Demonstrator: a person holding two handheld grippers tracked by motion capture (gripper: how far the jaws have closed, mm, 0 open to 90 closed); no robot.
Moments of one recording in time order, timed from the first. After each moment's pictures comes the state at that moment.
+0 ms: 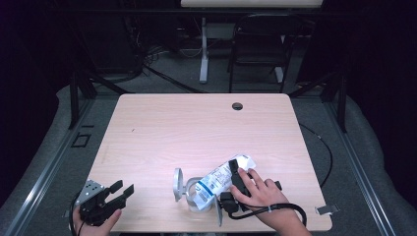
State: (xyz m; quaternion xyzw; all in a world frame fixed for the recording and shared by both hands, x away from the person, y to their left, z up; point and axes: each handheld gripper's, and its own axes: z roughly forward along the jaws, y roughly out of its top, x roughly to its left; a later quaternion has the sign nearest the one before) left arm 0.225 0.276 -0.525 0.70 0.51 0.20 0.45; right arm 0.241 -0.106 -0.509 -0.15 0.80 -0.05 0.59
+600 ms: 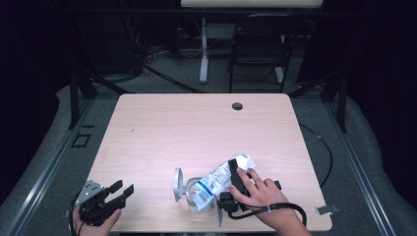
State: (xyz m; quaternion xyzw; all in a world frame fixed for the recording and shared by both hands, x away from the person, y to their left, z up) left arm 0.225 0.277 -0.525 0.70 0.51 0.20 0.45; right arm 0.240 -0.104 -0.508 -0.15 0.79 -0.05 0.59
